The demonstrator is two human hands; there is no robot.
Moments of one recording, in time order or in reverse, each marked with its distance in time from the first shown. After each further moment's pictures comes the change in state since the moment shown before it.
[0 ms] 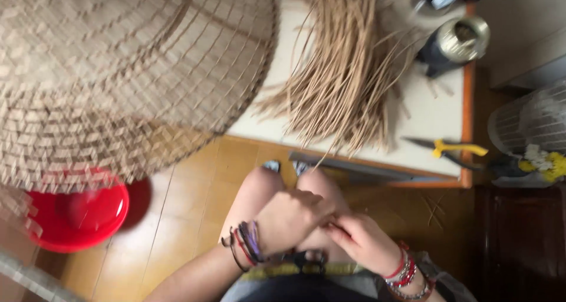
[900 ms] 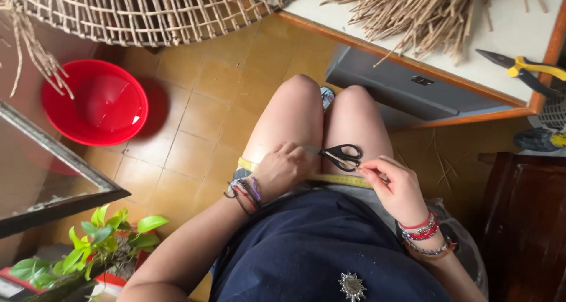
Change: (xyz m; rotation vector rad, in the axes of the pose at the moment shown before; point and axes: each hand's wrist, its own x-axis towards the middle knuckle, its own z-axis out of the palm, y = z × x) left_hand -0.203 -0.005 0.137 0.347 -0.005 -0.258; right_hand -0.070 0.008 0.090 -0.117 0.314 -0.111
